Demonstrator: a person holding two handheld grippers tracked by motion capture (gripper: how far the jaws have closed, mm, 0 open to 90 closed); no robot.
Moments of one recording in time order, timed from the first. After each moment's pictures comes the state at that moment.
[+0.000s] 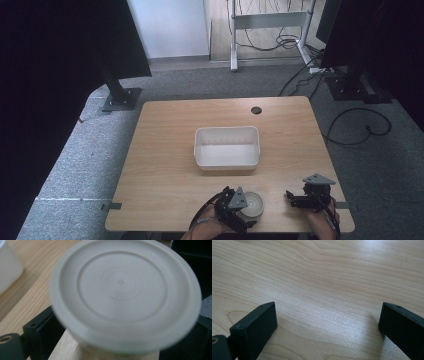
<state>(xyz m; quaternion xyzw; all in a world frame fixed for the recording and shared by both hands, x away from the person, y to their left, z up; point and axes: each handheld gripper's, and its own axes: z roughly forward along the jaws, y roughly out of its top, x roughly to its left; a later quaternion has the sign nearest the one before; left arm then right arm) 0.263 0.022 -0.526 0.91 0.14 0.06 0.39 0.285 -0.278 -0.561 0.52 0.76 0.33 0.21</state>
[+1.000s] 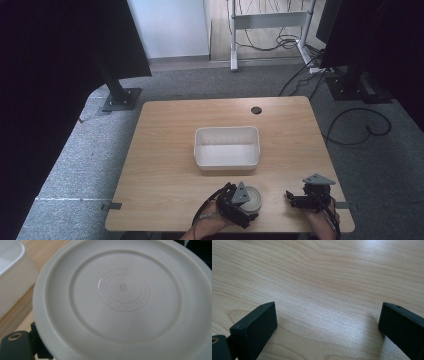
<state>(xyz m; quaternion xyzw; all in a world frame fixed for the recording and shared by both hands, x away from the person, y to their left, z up) 0.272 0.020 -0.516 0.91 0.15 0.09 0.39 0.285 -0.278 -0.561 0.52 0.76 0.33 0.21</state>
